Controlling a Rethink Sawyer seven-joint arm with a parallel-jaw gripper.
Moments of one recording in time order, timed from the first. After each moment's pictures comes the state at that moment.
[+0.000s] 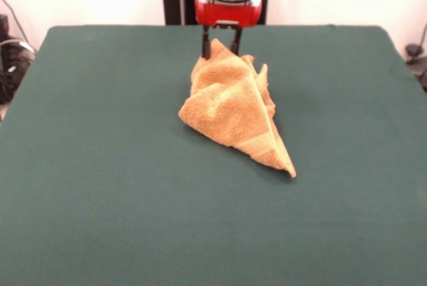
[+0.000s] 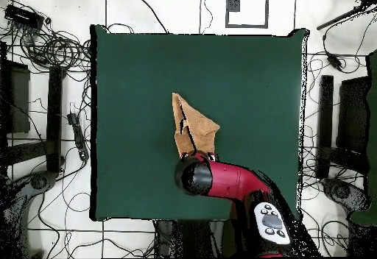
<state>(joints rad) -0.21 -0.63 -0.06 1.93 -0.12 0.24 1.57</state>
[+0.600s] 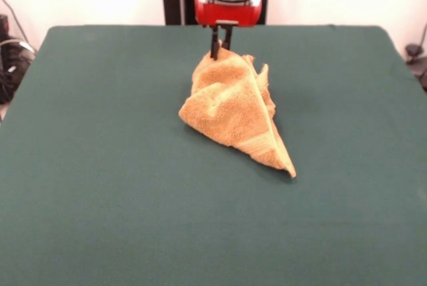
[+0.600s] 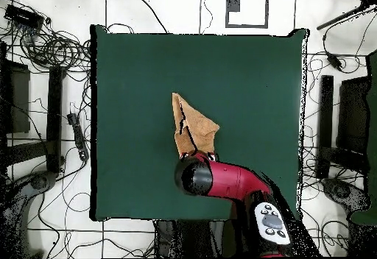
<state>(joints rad) -0.21 -0.63 -0.06 1.93 -0.12 0.24 1.57</state>
